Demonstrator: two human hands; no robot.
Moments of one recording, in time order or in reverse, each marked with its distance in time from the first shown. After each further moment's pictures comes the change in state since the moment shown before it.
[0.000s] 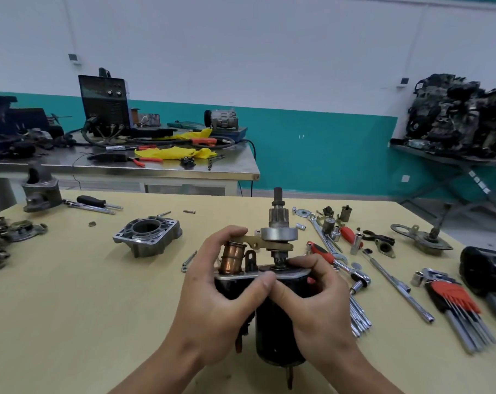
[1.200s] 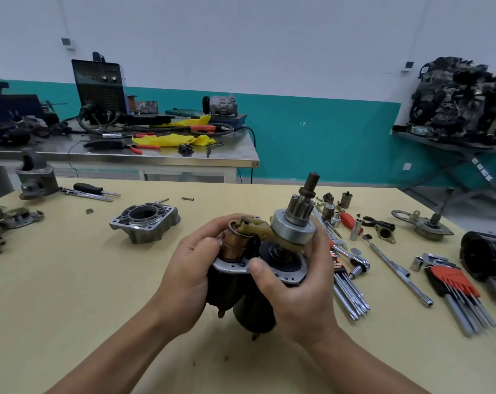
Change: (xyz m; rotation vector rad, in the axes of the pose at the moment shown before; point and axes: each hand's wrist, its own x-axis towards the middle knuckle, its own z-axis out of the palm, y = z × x) left_hand 0.019 -0.005 -0.016 -0.439 -0.238 -0.263; right_hand 0.005 0.004 0.016 0.108 -0.054 -0.316
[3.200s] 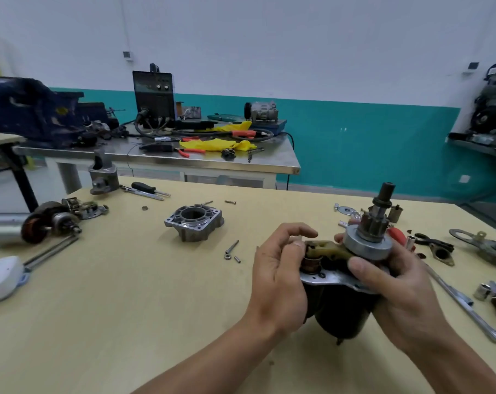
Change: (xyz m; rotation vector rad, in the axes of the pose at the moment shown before) left_hand 0.004 -0.012 0.048 0.067 0.279 0.180; right_hand 0.027 -0.011 -0.052 0.190 -0.166 0.440
